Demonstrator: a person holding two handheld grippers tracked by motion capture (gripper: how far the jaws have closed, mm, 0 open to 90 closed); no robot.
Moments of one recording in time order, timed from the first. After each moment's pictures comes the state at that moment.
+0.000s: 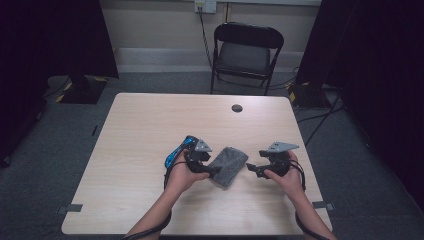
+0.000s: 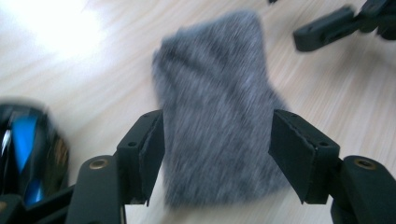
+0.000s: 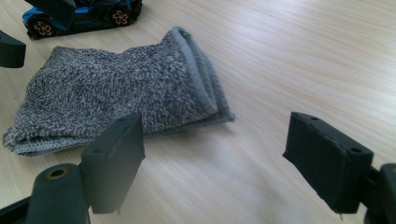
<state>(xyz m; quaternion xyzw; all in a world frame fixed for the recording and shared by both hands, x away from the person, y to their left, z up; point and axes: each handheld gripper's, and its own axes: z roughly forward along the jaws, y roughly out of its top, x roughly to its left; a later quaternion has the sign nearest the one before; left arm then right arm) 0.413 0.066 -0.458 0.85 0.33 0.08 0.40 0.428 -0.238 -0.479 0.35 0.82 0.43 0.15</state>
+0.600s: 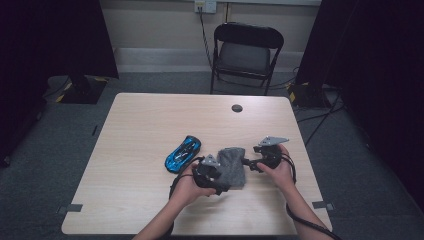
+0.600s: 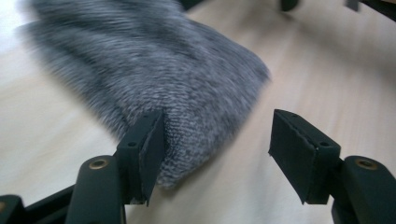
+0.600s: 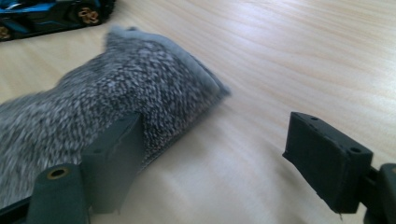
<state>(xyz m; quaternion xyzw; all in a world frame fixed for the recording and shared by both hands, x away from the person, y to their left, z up) 0.383 0.032 -0.479 0.86 0.28 -0.01 0.41 0.463 -0.224 -0.495 0.36 0.82 0.42 0.14</state>
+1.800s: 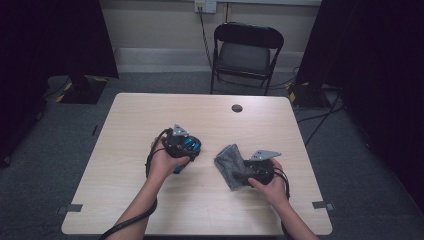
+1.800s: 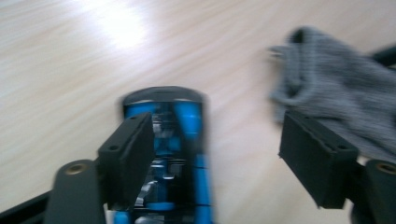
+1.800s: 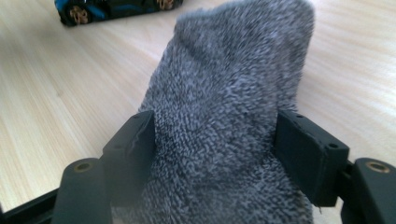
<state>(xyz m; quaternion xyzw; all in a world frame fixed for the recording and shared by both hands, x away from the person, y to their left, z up) 0.455 0.128 -0.439 0.82 0.40 0.16 0.39 0.406 -0.190 -0.490 0.35 0.83 0.41 0.12</state>
